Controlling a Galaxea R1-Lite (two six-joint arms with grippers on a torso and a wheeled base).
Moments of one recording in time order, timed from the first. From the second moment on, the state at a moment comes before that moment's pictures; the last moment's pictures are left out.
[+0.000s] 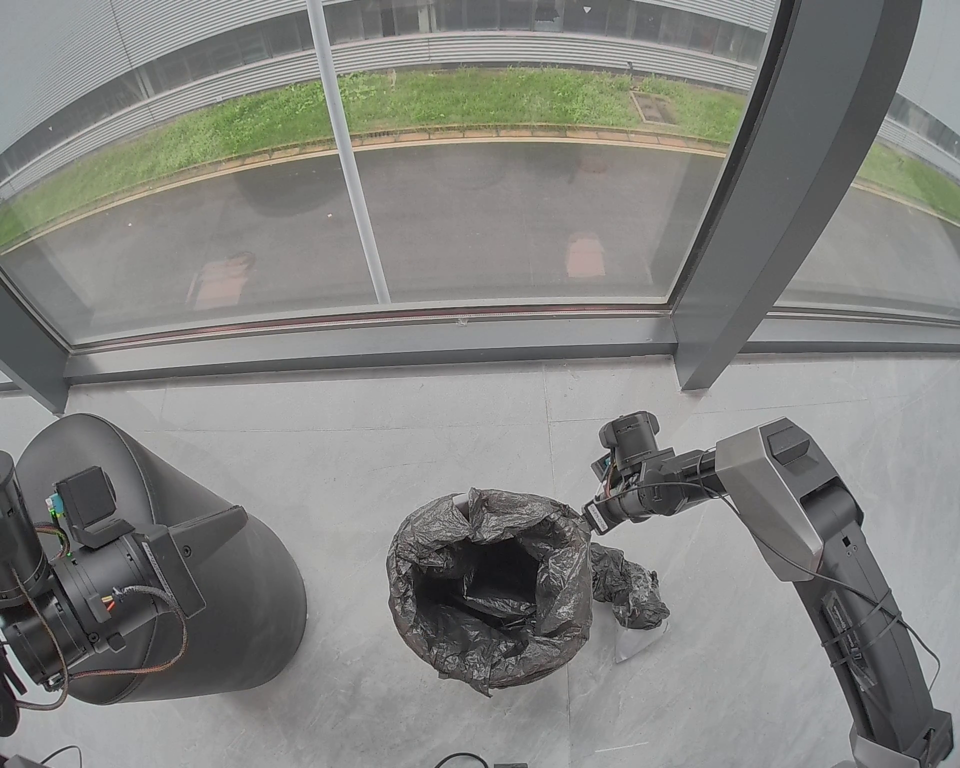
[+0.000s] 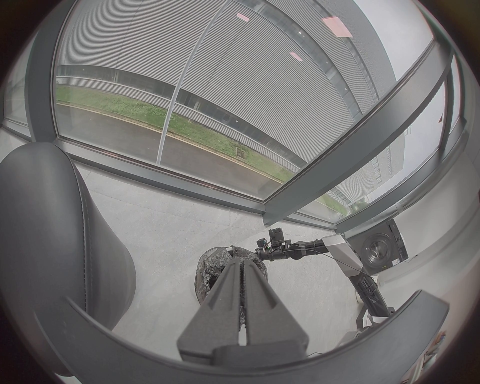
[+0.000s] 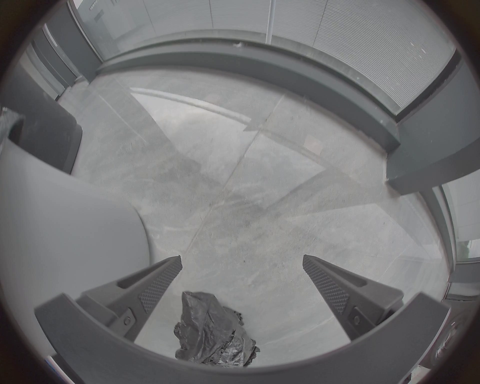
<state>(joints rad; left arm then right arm) -0.43 1.16 -0.35 -0.59 -0.09 -0.45 0.33 2.82 -2.00 0.02 -0.12 -0.28</state>
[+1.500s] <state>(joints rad) -0.42 1.19 -0.34 -0.60 -0.09 -0.45 0.32 2.90 -2.00 0.23 -0.11 -0.35</state>
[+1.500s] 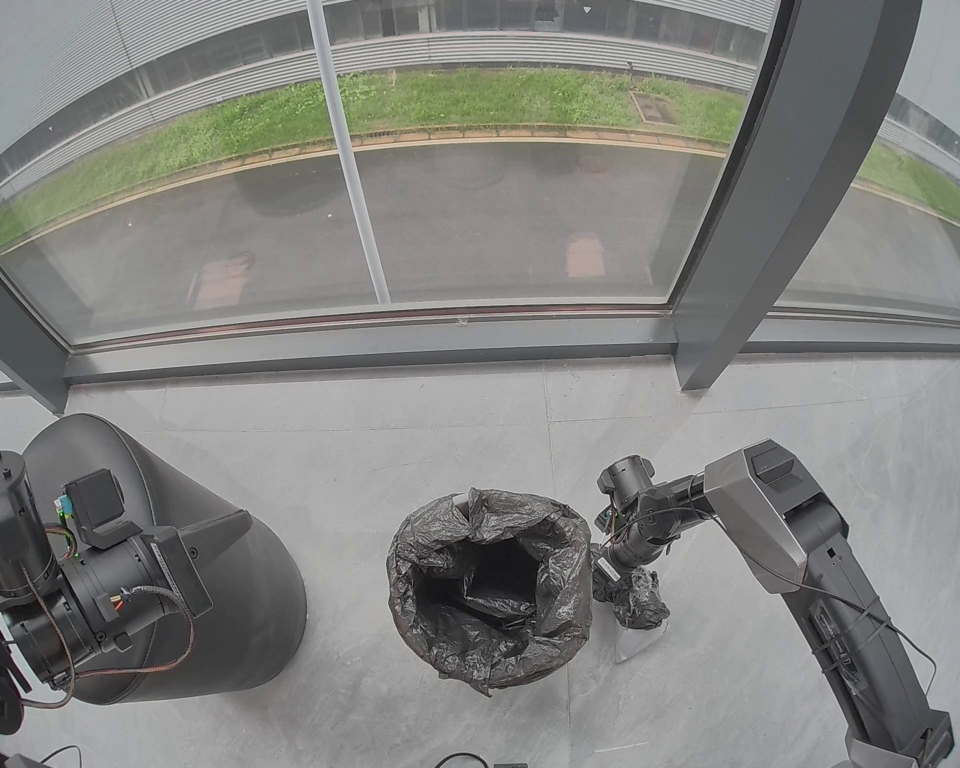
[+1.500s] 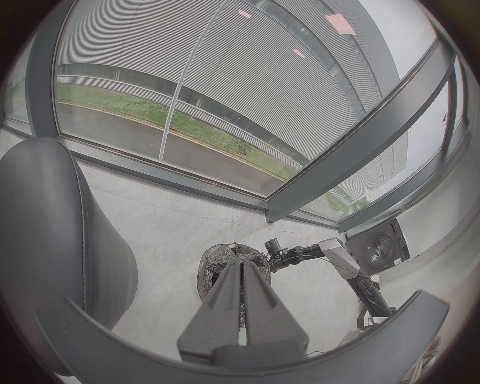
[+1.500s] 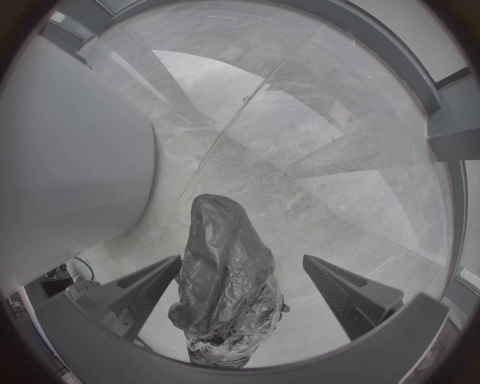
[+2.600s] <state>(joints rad) -0.39 1.14 -0.36 -0.60 -0.08 -0.47 0.33 2.75 -2.00 0.32 -0.16 -0.27</state>
